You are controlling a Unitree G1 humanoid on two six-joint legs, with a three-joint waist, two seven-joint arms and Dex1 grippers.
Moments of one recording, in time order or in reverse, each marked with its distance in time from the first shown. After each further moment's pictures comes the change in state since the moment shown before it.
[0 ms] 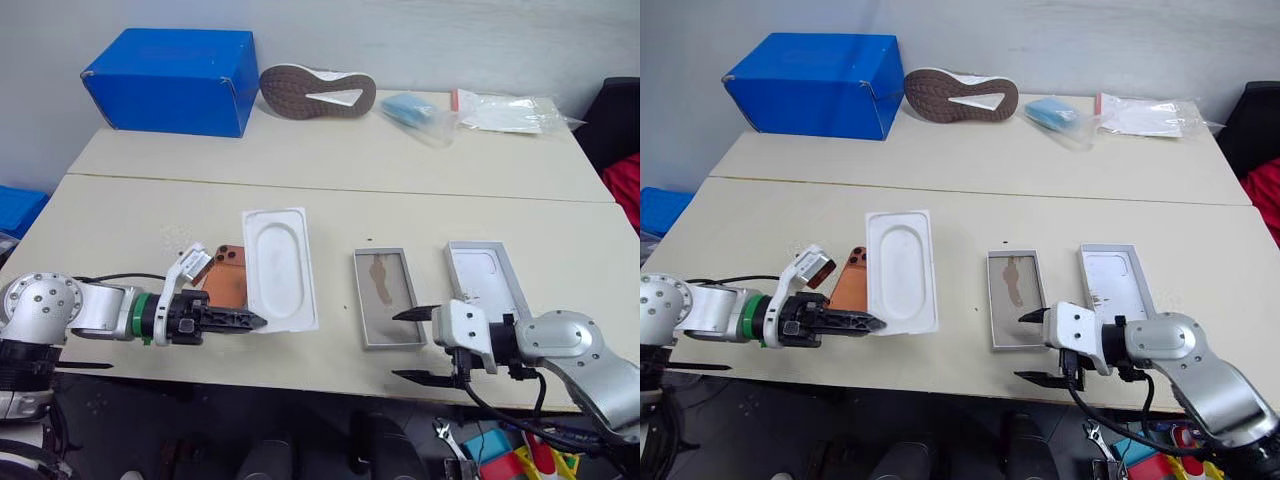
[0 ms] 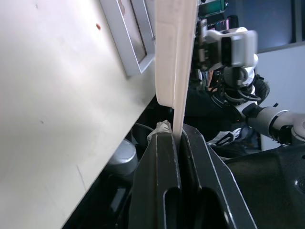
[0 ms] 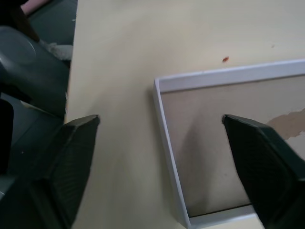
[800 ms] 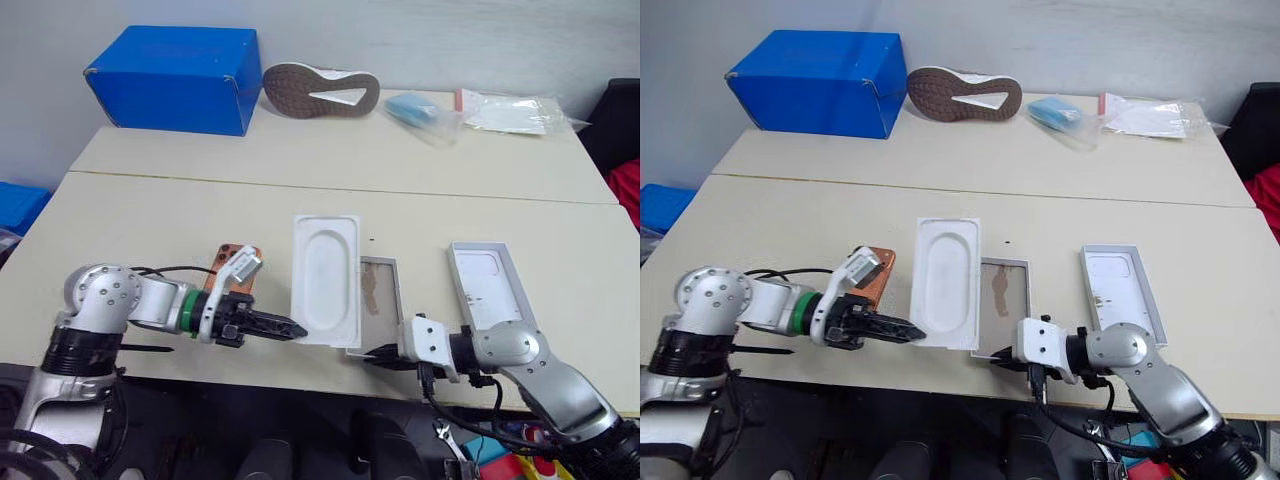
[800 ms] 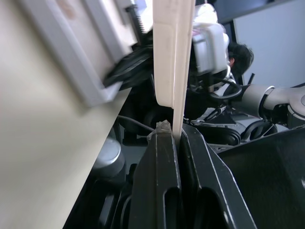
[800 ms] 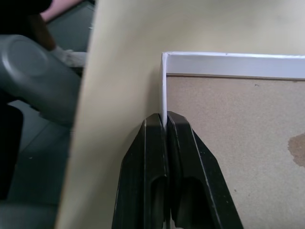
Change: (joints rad) left arm -0.119 -0.282 -0.052 -0.060 0.059 0.091 0.099; right arm -0.023 0.140 0.117 -0.009 -0.119 0.015 -0.045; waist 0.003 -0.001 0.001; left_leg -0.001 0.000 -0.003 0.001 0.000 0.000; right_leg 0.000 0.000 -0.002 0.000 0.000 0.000
